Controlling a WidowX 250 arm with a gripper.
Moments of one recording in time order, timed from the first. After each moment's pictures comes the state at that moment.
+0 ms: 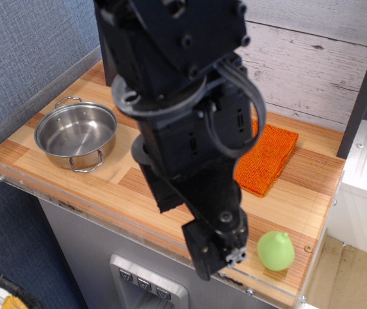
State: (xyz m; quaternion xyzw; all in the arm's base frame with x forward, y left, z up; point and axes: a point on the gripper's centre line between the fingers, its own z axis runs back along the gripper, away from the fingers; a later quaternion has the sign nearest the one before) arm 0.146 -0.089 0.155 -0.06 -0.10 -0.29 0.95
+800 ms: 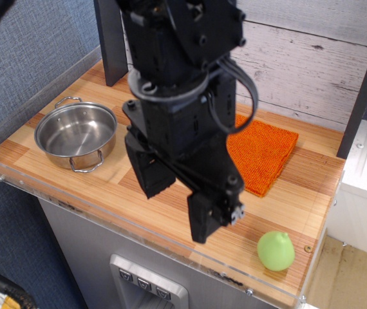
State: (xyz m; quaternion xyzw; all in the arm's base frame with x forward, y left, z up) arm 0.172 -0.066 0.134 -0.03 -0.06 -0.18 0.98
